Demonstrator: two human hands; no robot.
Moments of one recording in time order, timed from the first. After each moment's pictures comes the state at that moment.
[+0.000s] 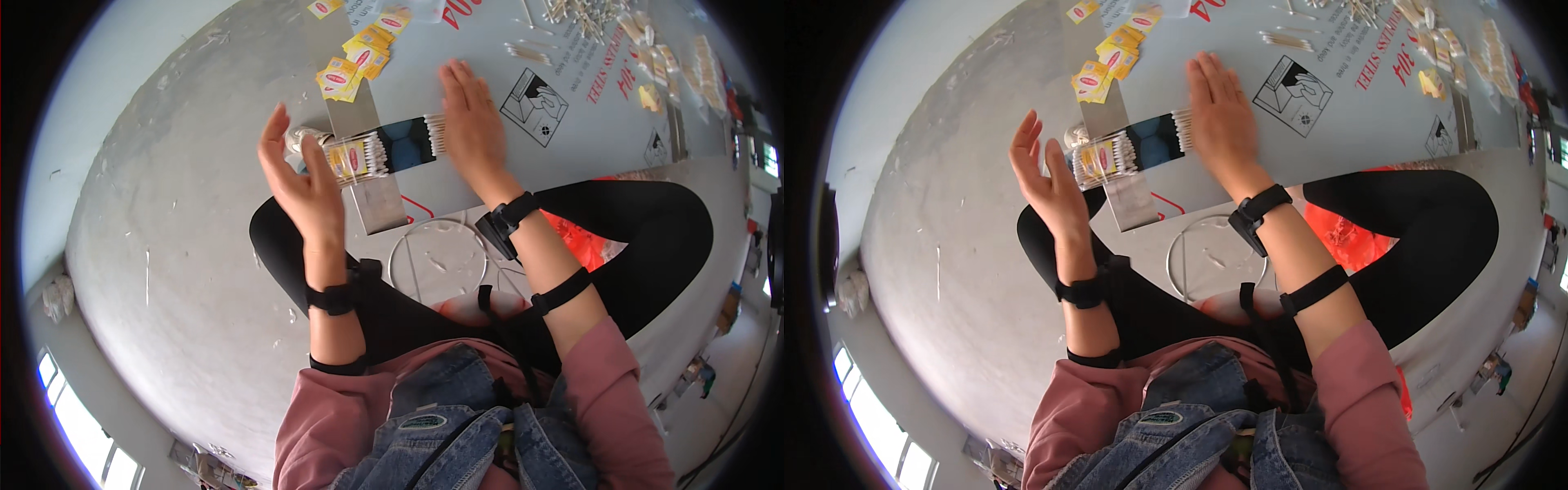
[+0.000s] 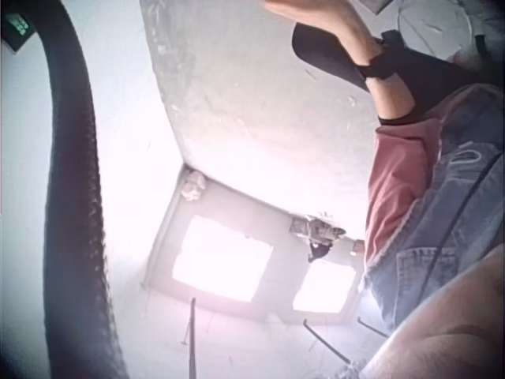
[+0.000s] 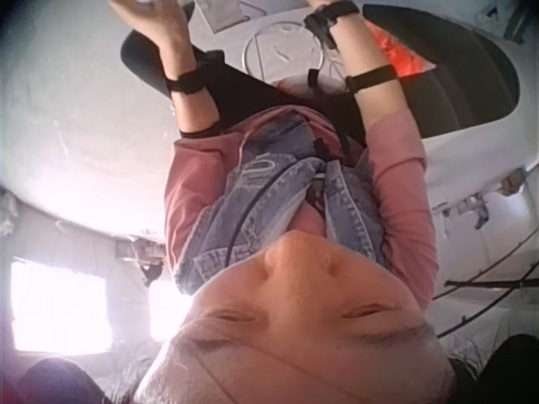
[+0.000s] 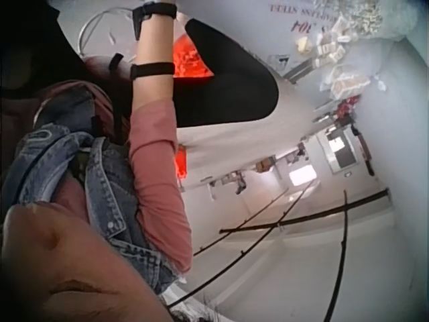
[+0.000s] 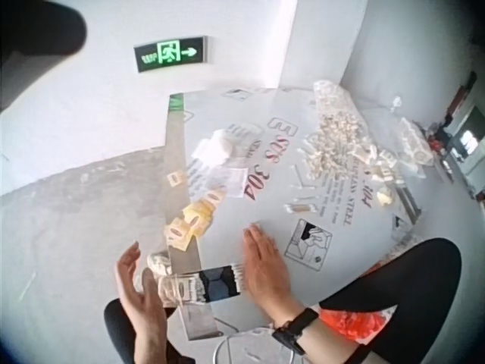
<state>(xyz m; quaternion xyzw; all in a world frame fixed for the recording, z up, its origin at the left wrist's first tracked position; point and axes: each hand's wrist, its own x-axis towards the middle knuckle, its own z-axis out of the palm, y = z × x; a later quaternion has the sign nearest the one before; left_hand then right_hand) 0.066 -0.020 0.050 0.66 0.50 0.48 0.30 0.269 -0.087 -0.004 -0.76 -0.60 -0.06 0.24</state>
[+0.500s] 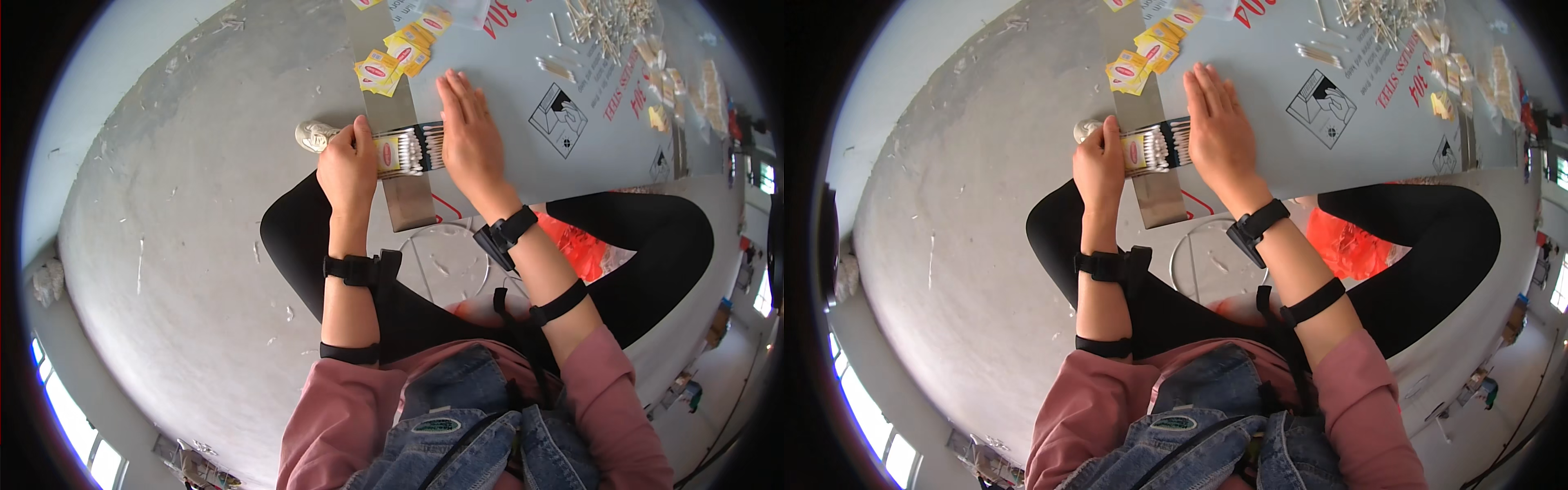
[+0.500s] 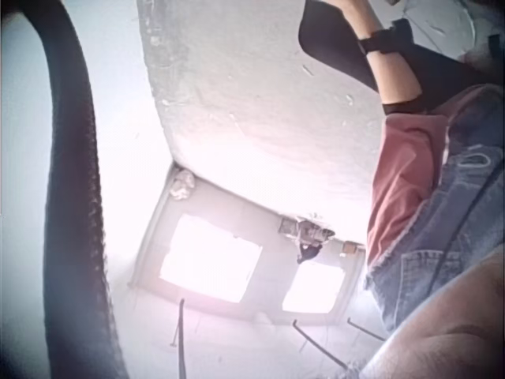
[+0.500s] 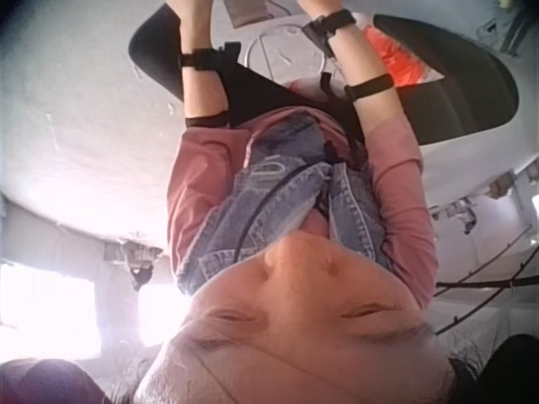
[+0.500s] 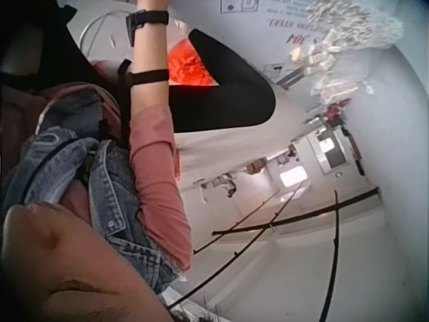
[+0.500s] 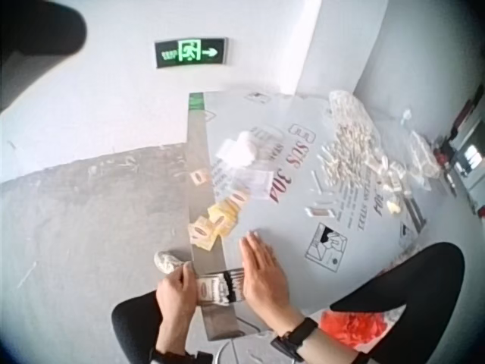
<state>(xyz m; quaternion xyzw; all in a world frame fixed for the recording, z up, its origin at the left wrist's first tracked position) 0.060 -0.008 0.000 0.67 0.63 0.25 0.32 0.225 -0.074 0.000 -0.73 -0.64 -0.04 0.24</state>
